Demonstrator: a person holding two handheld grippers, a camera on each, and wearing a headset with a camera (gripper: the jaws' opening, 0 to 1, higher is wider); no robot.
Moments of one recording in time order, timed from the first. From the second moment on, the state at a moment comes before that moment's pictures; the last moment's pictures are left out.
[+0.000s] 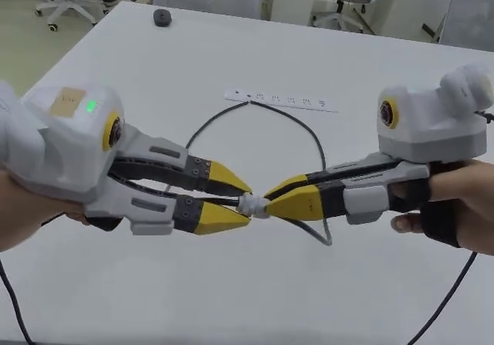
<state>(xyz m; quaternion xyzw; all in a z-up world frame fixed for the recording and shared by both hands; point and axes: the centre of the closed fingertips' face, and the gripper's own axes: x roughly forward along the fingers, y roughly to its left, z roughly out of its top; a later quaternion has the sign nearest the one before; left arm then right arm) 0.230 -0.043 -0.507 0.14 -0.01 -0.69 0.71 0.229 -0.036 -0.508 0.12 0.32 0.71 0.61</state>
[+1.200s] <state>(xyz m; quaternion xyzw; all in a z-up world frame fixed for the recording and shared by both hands) 0.245 -0.037 -0.518 0.09 0.04 -0.66 0.74 0.238 -0.026 -0.525 -0.26 0.10 0.67 0.68</state>
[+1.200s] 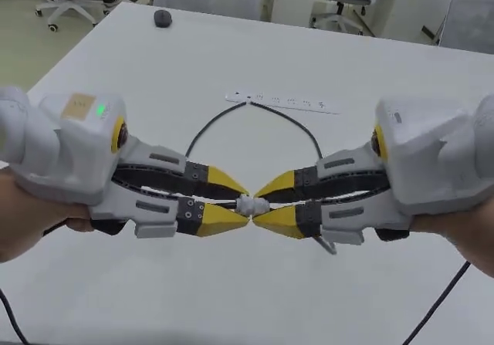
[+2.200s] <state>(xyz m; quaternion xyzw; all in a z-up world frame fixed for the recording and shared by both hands) 0.254 -0.028 -0.525 0.08 0.06 -0.64 0.76 0.246 -0.031 -0.531 -0.25 0.13 0.65 0.70</state>
